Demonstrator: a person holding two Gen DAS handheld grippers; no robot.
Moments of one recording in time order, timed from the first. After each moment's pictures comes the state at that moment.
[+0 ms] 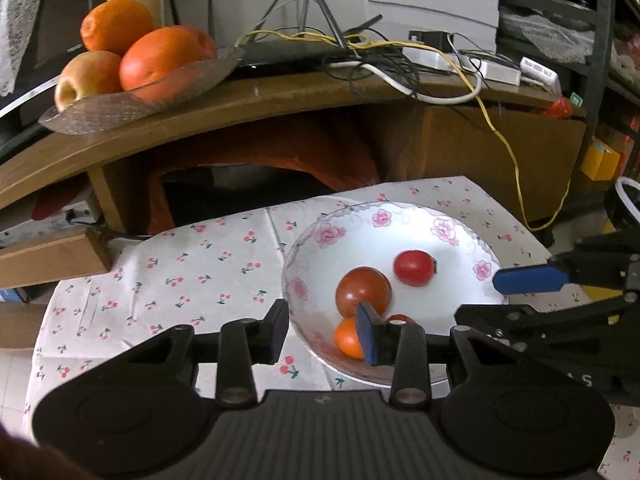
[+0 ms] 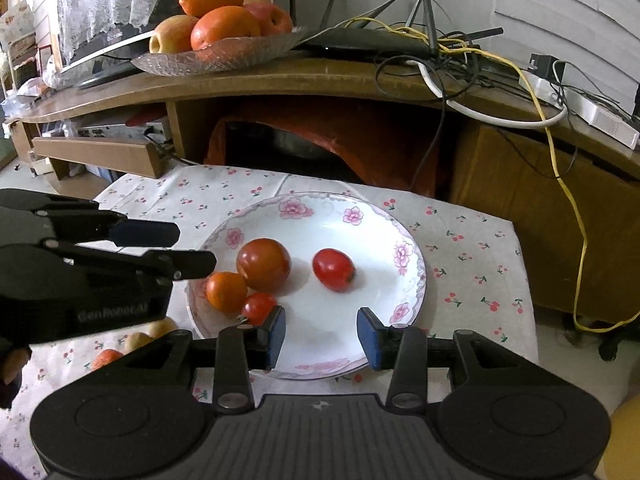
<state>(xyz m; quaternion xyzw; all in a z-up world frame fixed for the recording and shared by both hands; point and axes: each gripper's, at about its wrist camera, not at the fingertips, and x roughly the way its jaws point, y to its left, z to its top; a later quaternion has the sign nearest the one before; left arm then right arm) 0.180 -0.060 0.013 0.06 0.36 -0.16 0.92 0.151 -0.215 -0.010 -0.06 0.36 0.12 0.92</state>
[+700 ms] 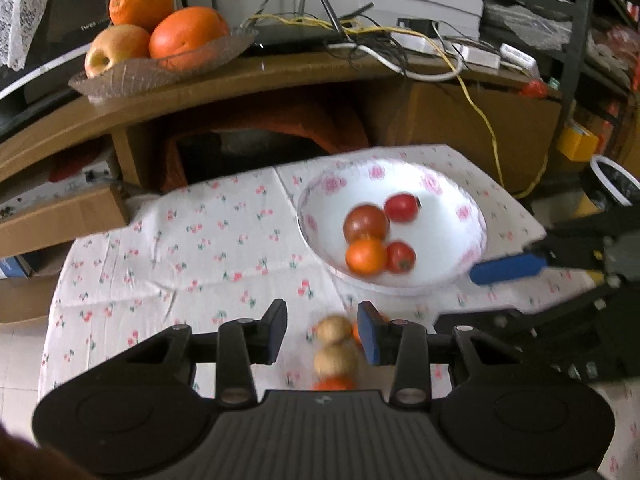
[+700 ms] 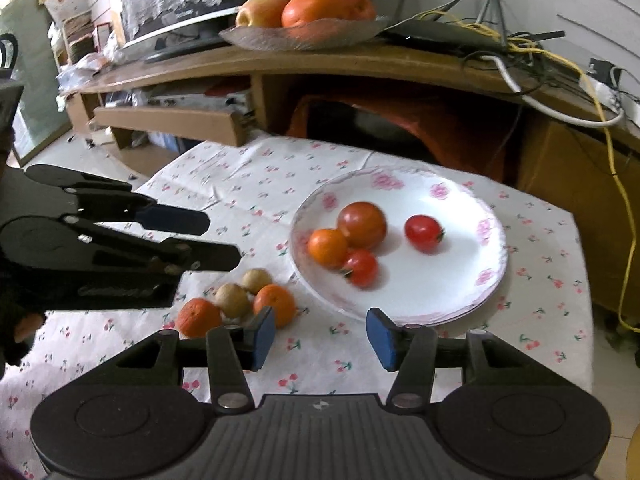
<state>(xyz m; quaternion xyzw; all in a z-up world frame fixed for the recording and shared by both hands) 0.130 -0.018 0.012 0.06 0.38 -0.20 0.90 0.118 -0.182 -0.017 -0.07 0.39 0.20 0.90</state>
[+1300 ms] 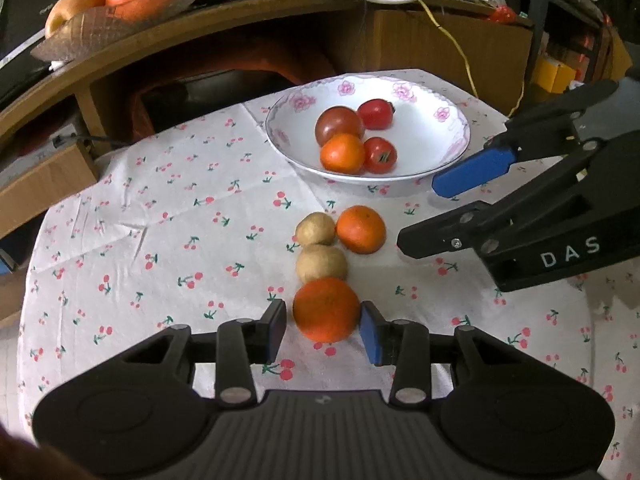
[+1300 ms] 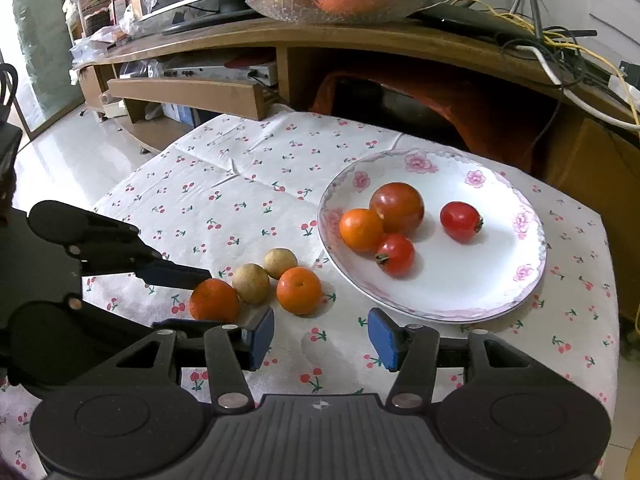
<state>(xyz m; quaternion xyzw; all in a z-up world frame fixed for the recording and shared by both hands) 0.110 -0.019 -0.035 0.12 0.42 -0.22 0.87 0.122 -0.163 -0.032 -0.09 0.41 0.22 0.88</state>
